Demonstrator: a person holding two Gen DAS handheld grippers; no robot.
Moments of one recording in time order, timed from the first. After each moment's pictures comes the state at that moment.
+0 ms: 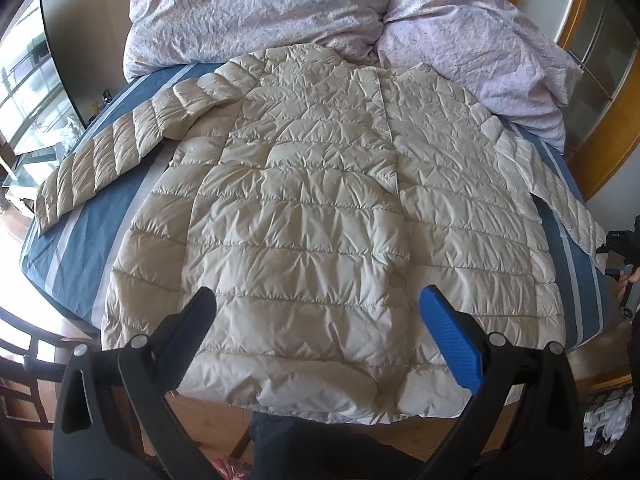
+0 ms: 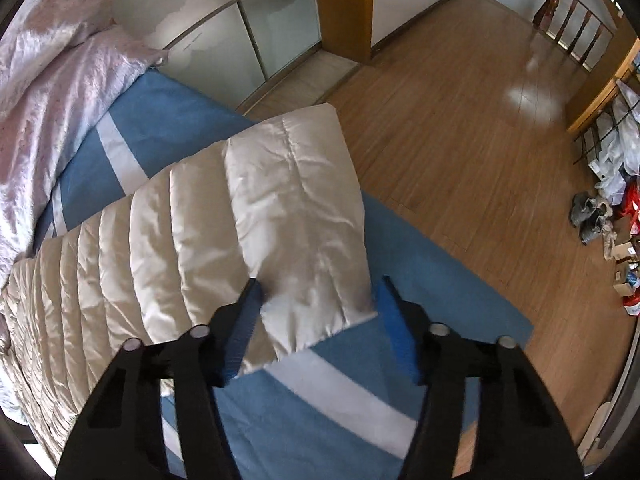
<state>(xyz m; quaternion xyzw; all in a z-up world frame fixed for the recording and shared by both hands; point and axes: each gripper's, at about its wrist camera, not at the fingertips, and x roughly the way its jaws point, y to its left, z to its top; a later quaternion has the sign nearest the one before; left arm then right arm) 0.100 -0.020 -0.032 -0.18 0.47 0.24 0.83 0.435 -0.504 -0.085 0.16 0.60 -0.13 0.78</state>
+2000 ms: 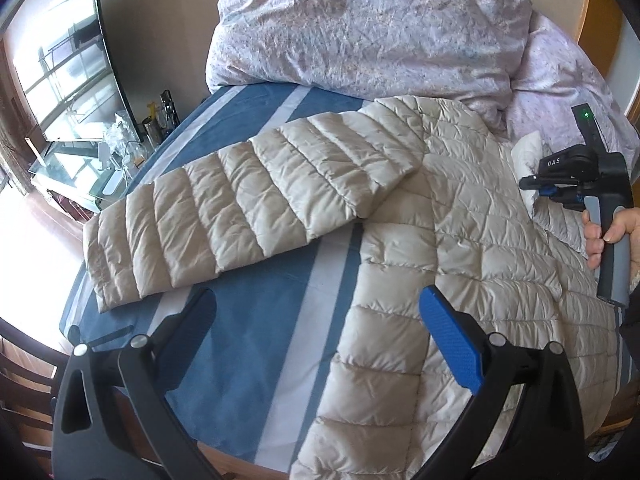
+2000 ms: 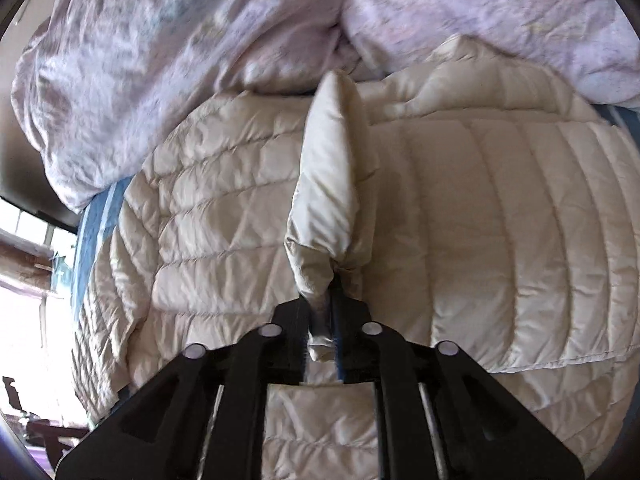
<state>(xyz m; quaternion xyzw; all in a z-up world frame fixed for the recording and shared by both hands) 0.056 0.200 -0.032 -0.19 0.44 0.31 0.82 0.353 0.088 -0.037 0.00 0.61 0.28 0.74</state>
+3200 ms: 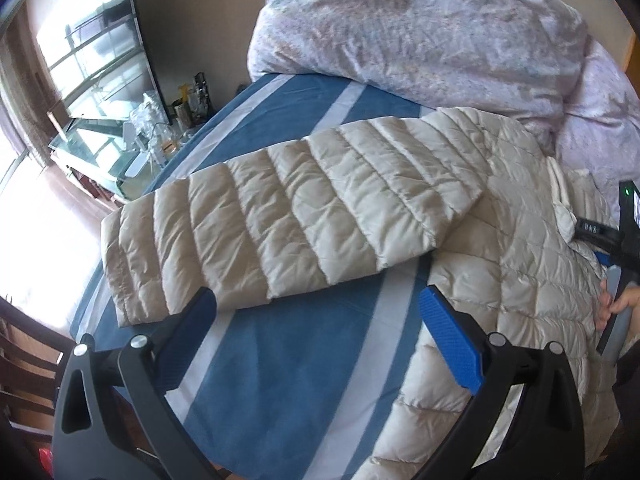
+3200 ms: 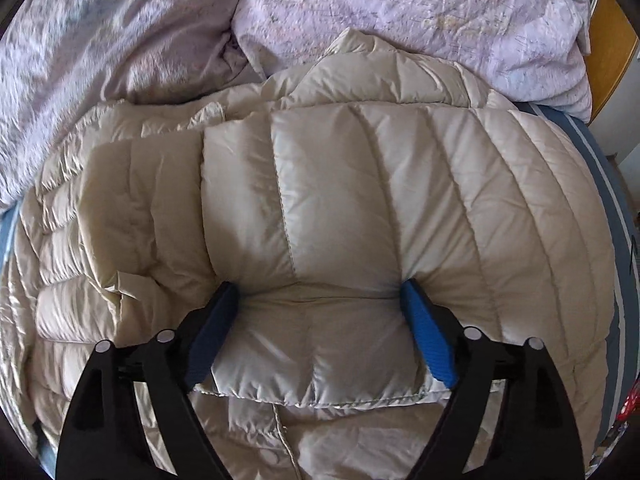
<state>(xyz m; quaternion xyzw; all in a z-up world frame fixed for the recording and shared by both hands) 0.050 0.259 -0.048 -0.22 0.44 0.36 0.79 0.352 0.065 -0.089 -0.08 0.54 0.13 0.83</state>
